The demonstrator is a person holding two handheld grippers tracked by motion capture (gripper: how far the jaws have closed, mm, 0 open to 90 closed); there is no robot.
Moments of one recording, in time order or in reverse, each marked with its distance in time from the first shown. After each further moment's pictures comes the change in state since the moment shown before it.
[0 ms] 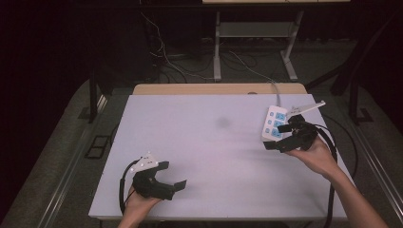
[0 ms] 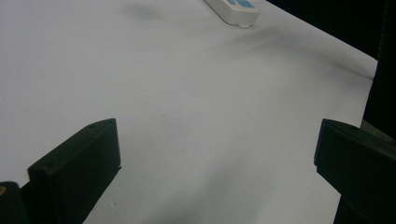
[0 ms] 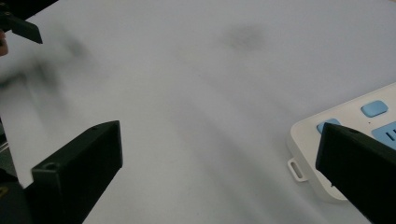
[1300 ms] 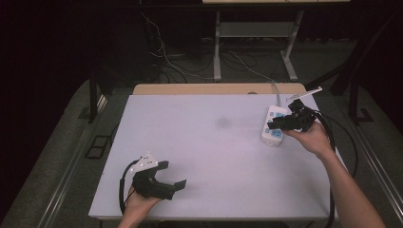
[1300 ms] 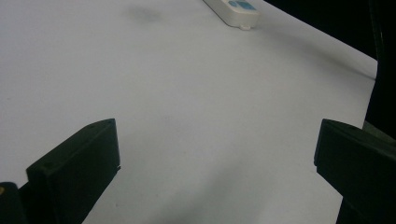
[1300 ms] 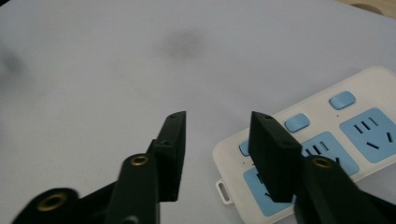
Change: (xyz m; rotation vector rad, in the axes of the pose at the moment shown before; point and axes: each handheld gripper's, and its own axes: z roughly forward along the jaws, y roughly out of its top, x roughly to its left) left arm 0.000 0.000 -0.001 -0.015 0.009 -0.001; right arm -0.063 0.018 0.019 0.024 -0.051 0.072
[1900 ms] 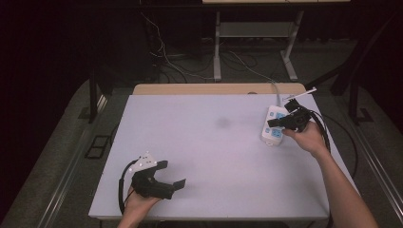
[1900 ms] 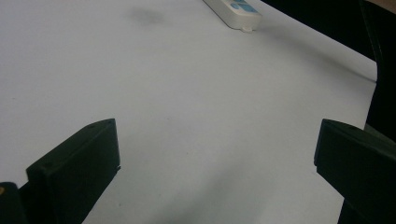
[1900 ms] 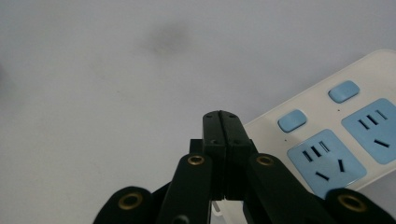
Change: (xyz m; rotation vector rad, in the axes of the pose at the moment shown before) left arm 0.001 0.000 -0.001 -0.001 0.002 -0.005; right arm -0.012 0.000 0.021 0.035 -0.012 0.045
